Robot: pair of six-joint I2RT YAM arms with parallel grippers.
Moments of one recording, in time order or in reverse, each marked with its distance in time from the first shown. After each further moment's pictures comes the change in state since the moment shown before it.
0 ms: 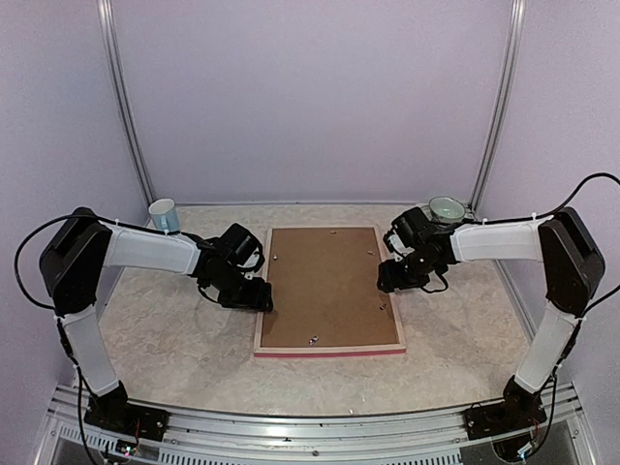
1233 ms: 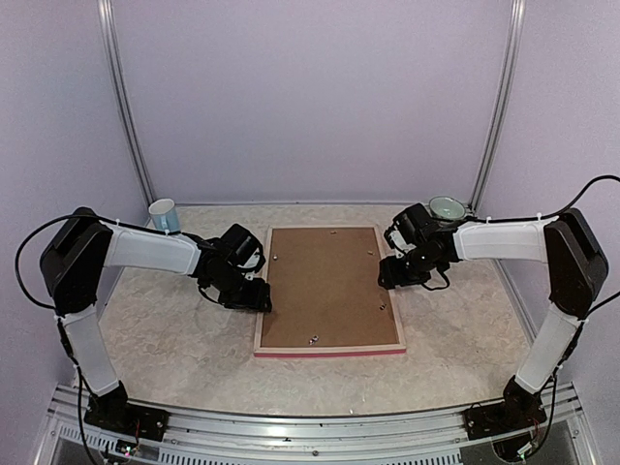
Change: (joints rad) left arm -0.001 0.003 0.001 0.000 0.009 0.002; right arm 0.000 -0.024 0.008 -0.012 0.008 -0.009
